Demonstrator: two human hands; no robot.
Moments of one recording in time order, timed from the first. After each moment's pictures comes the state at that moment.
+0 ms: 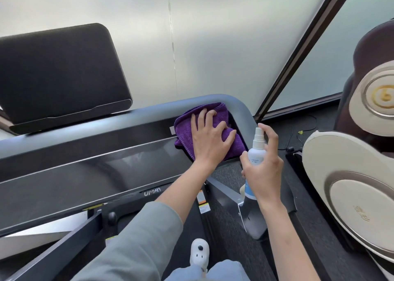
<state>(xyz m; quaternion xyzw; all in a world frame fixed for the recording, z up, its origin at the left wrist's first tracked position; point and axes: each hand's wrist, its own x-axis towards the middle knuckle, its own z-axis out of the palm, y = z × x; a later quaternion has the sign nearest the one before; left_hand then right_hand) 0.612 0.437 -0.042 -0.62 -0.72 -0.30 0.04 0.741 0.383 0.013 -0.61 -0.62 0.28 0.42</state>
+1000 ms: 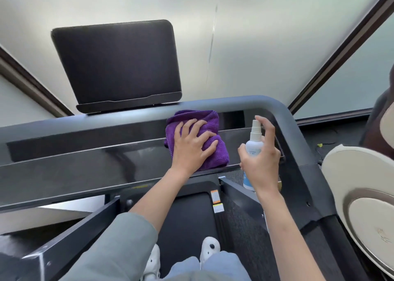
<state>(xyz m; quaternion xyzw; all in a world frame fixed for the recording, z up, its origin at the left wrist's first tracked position) 0.468 0.342 -0.049 -0.64 -0.72 -0.27 0.04 0.641 0.353 0.029 -0.55 -0.67 0.30 0.40</state>
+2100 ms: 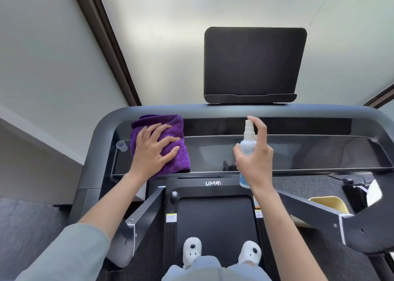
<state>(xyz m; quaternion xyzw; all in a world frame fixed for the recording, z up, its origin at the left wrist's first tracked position) 0.137 0.101 -0.048 -0.60 -0.76 -0.26 0.04 0.380 0.201 0.027 -0.48 -0.72 0.33 0.36</state>
